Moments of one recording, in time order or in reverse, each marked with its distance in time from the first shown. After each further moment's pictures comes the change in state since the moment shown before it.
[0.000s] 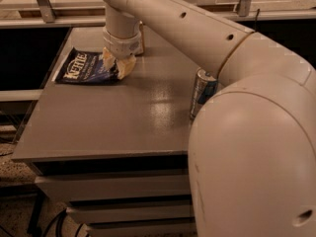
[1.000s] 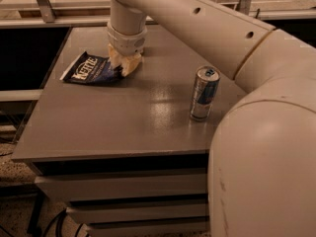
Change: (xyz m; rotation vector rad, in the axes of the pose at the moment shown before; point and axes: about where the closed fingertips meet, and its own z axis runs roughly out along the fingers) arm 0.001 0.010 -0.025 0.047 0.030 0.014
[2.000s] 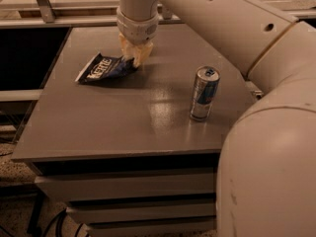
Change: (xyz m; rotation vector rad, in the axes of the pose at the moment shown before) arm 0.022 0.019 -0.041 -0.019 0.059 0.033
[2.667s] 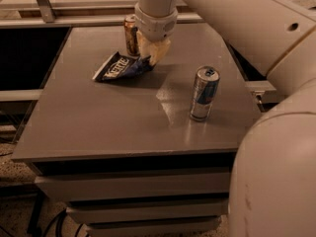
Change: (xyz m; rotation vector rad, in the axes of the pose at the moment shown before) arm 0.030 0.031 -0.013 -0.032 0.021 0.063
